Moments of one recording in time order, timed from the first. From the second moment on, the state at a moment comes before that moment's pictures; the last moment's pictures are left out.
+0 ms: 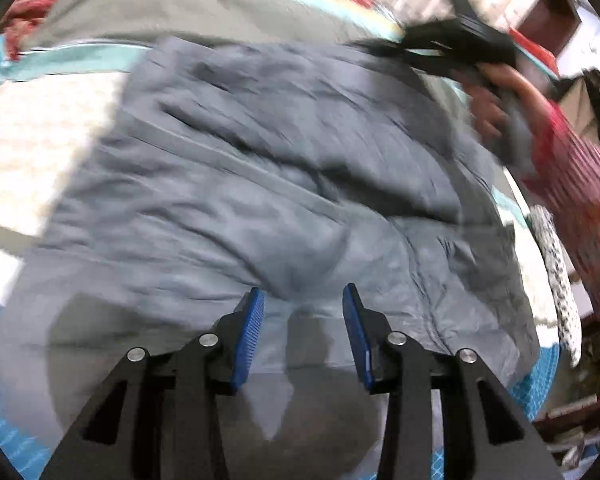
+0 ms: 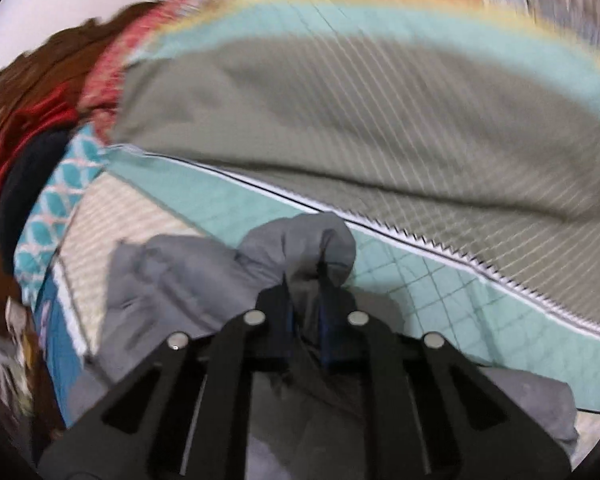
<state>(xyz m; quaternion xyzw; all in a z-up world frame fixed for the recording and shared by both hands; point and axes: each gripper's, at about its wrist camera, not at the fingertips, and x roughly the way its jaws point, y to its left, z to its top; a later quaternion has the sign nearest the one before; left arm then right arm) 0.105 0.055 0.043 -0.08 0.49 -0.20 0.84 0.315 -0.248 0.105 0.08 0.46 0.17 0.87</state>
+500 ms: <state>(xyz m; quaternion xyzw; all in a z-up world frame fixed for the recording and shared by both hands) 0.031 0.232 0.150 -0.18 0.39 -0.08 0.90 -0.027 -0.126 0.114 -0.16 0.34 0.23 0.90</state>
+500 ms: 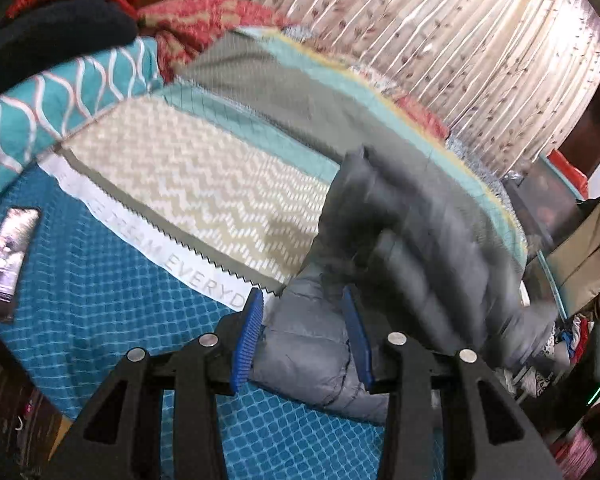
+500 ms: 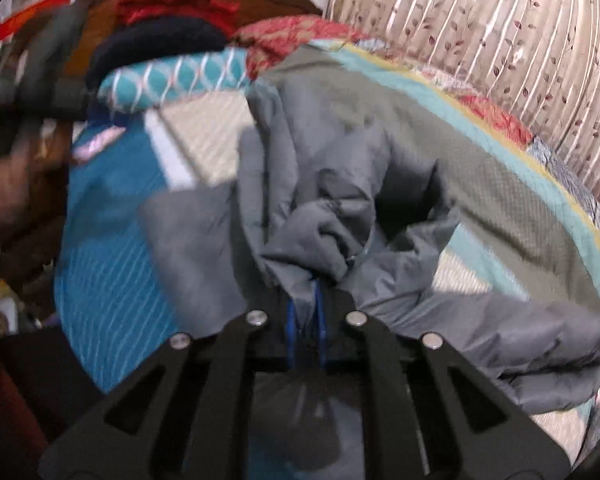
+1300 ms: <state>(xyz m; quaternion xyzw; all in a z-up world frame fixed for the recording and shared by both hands) 0.033 0.061 0.064 -0.01 0.46 -0.22 0.86 -0.131 -0.206 0.122 0.03 0.30 0.07 0.95</state>
